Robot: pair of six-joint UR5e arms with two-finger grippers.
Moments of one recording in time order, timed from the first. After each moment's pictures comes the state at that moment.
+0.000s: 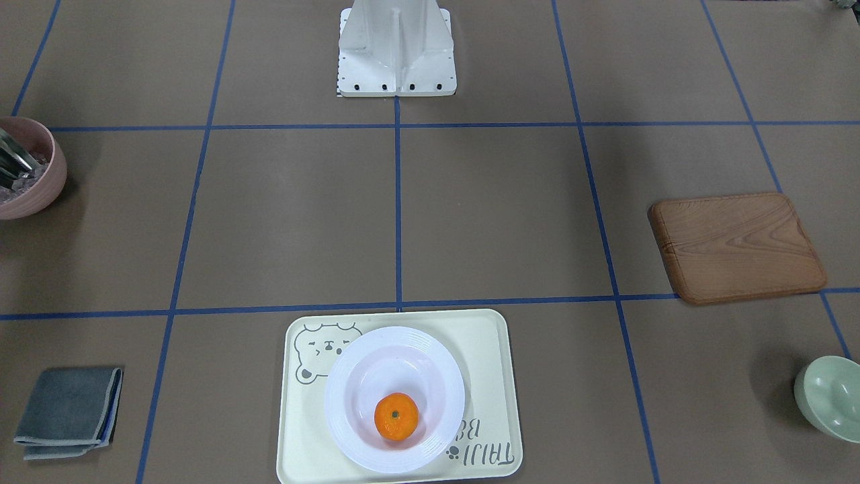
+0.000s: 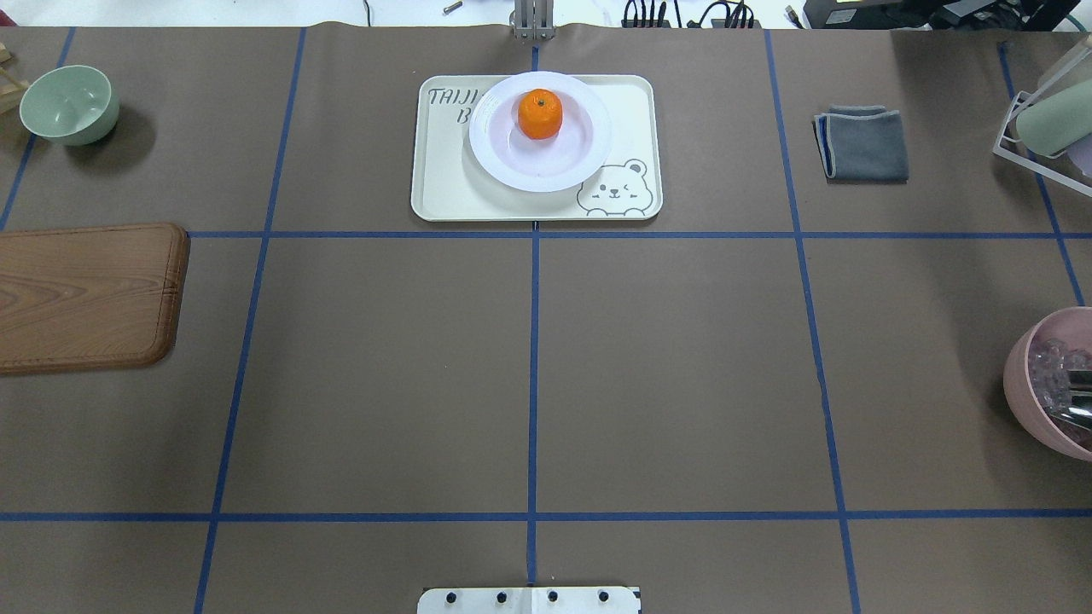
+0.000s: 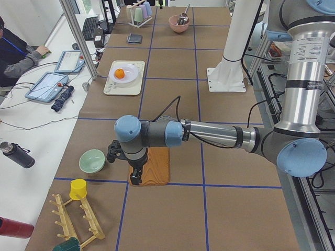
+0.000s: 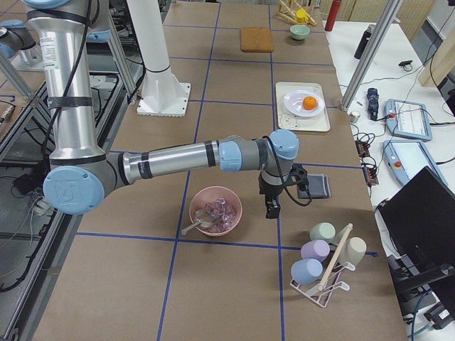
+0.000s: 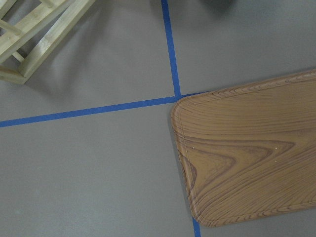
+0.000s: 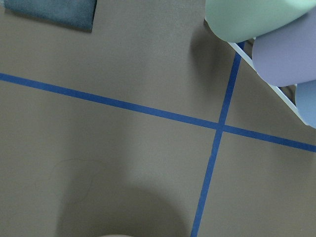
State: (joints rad) left arm -1.60 -1.61 -1.65 -1.41 -2.33 0.18; right arm 1.43 -1.51 1.71 -1.68 2.29 -0.05
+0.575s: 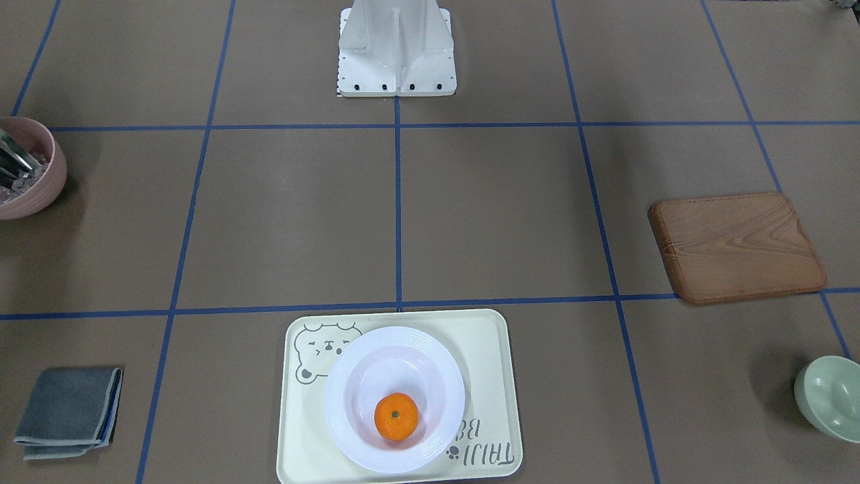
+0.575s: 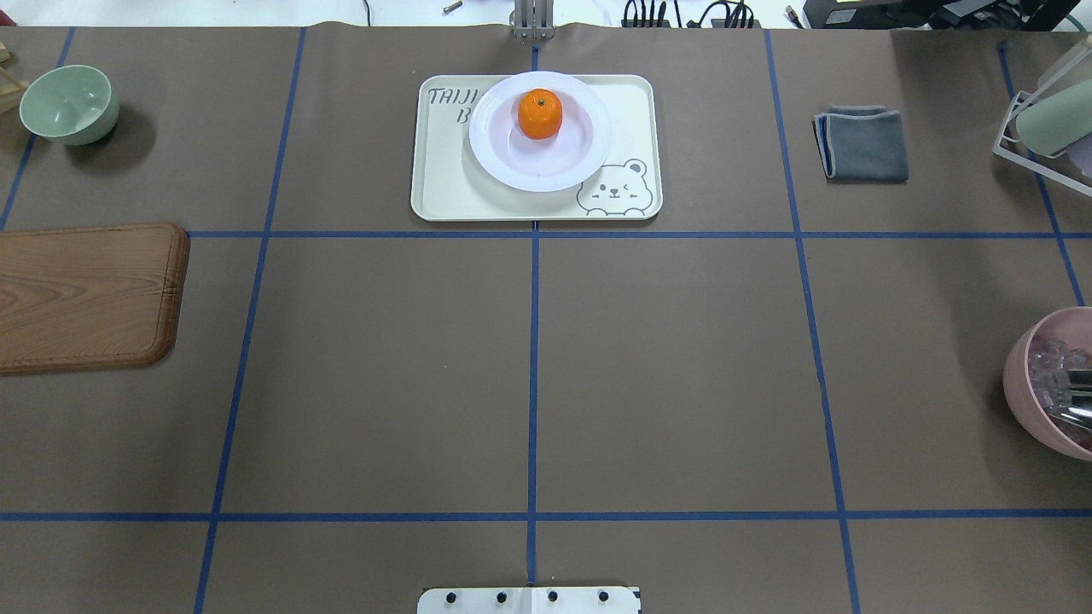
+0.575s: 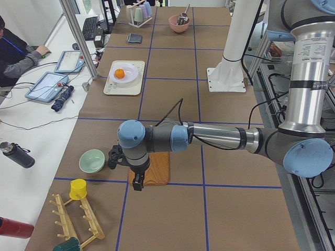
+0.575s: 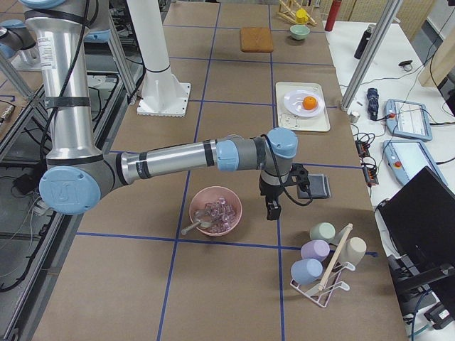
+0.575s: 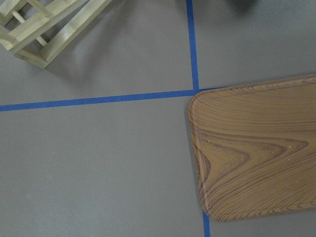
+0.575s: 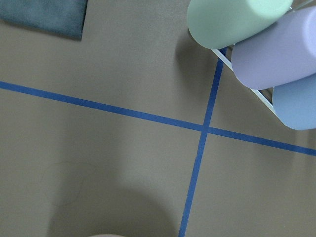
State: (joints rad) left arm -1.65 -1.59 -1.65 -1.41 -2.33 0.18; right arm 1.47 -1.51 1.73 -1.68 2.27 -0.05
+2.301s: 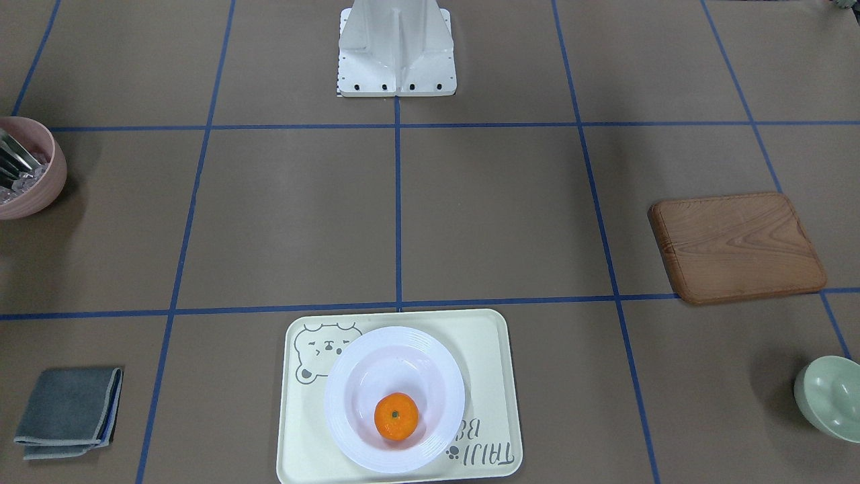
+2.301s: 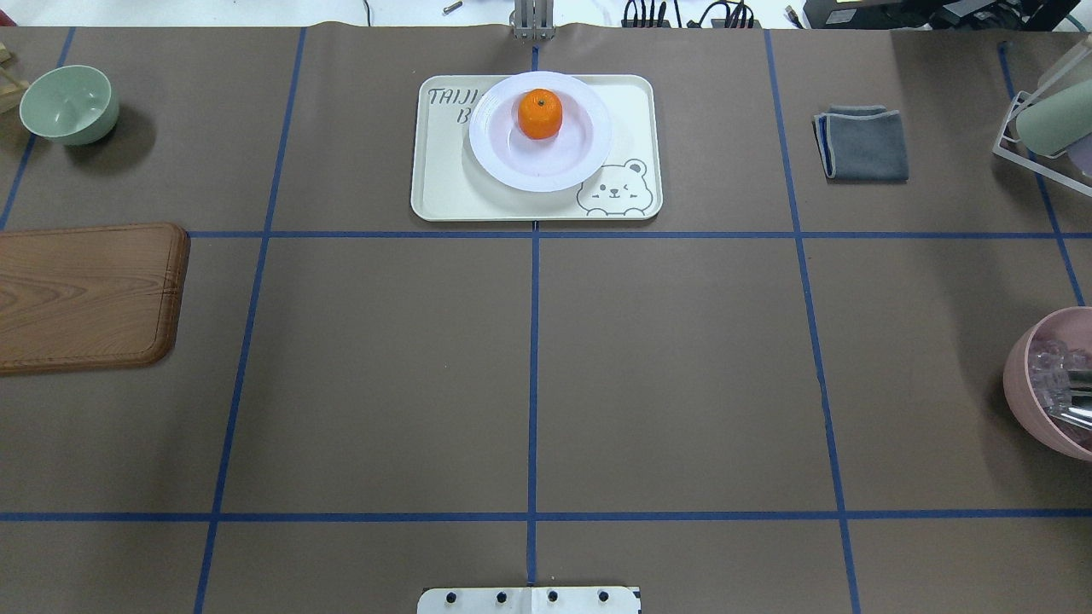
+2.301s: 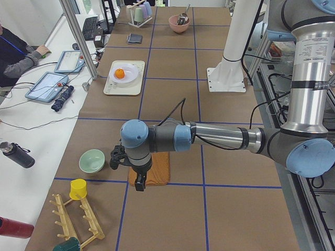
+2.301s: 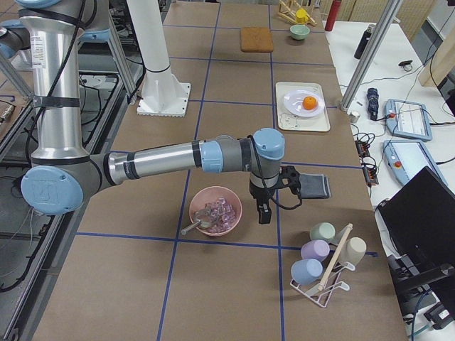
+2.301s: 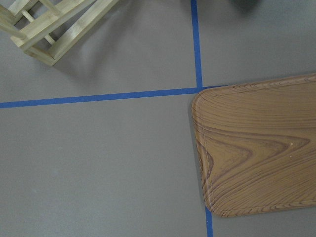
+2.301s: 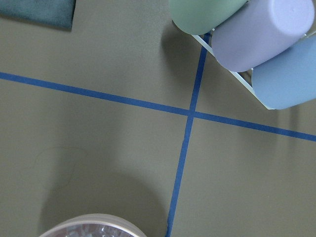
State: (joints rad) left arm -1.66 -1.58 -1.67 -1.41 -2.33 0.18; right arm 1.50 -1.58 1.80 -1.68 2.26 -0.07
